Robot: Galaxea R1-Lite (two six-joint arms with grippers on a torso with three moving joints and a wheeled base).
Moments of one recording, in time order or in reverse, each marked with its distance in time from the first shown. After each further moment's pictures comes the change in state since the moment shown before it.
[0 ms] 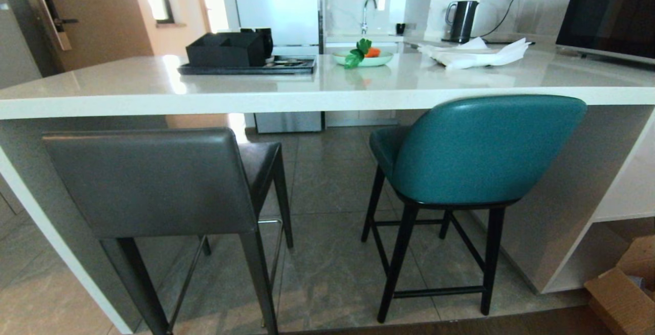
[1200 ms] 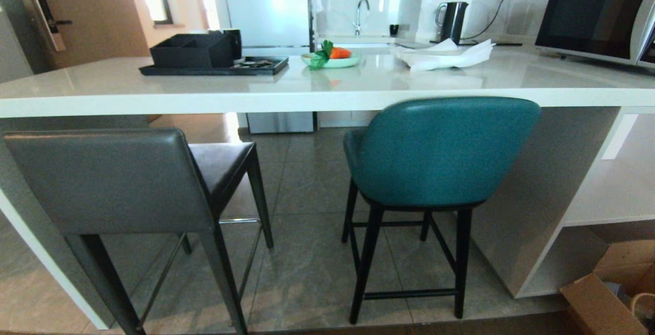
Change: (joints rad) left arm 0.000 0.000 0.000 0.000 0.001 0.000; right arm -0.001 0.000 0.000 0.000 0.000 0.001
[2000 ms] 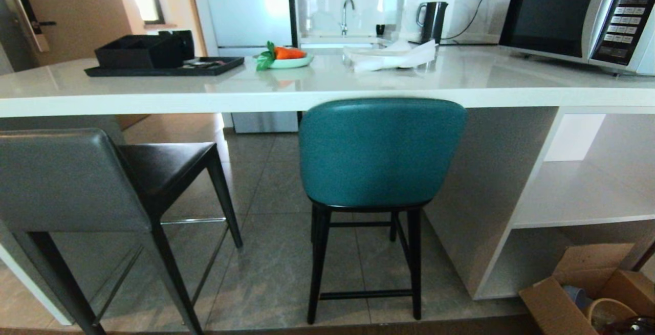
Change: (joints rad) left arm 0.000 0.000 0.000 0.000 0.000 0.000; right arm 0.000 0.000 0.000 0.000 0.000 -0.001
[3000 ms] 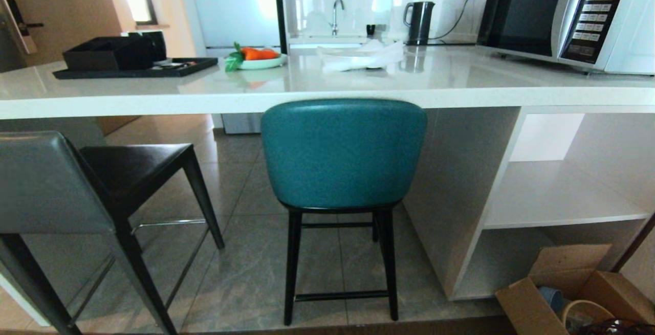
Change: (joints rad) left arm 0.000 0.000 0.000 0.000 0.000 0.000; right arm 0.000 0.000 0.000 0.000 0.000 0.000
